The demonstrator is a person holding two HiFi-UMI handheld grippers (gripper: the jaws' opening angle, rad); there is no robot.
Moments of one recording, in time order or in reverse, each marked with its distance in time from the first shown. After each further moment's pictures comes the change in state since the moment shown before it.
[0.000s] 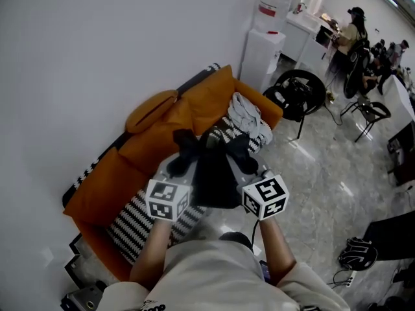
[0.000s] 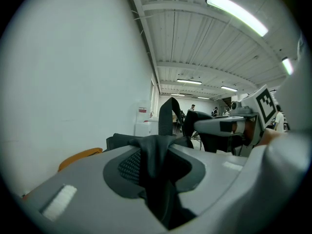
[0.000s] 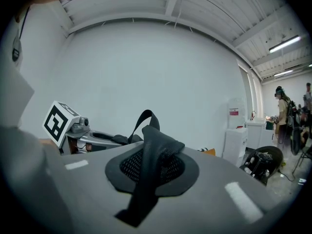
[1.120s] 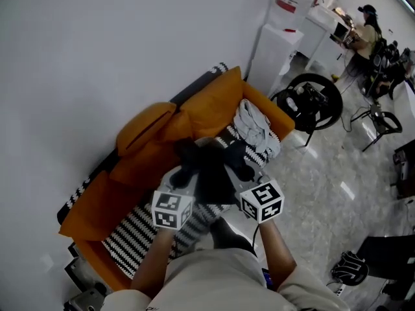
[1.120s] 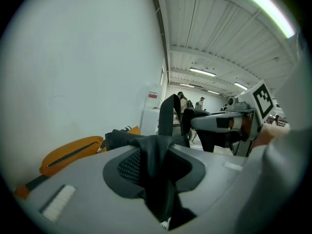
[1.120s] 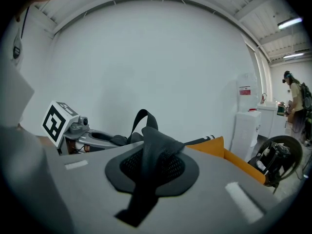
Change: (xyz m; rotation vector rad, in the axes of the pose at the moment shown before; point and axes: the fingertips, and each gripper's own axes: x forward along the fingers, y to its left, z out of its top) left arm 0.170 0.101 -0.044 -0.104 0.153 0.051; right arm 0.171 -0.126 -0.048 0.059 0.167 0.096
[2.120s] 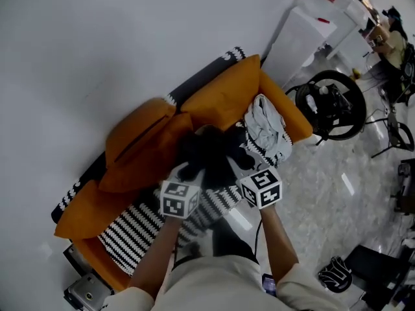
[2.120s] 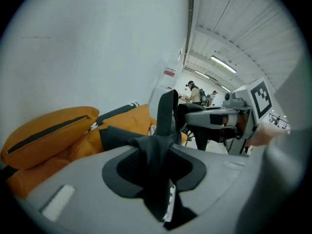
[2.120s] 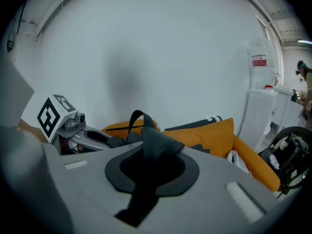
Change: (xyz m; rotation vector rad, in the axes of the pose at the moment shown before) left arm 0.178 0.092 -0.059 -0.204 0.251 0.023; right arm 0.178 -0.135 -0.059 0.042 0.243 0.087
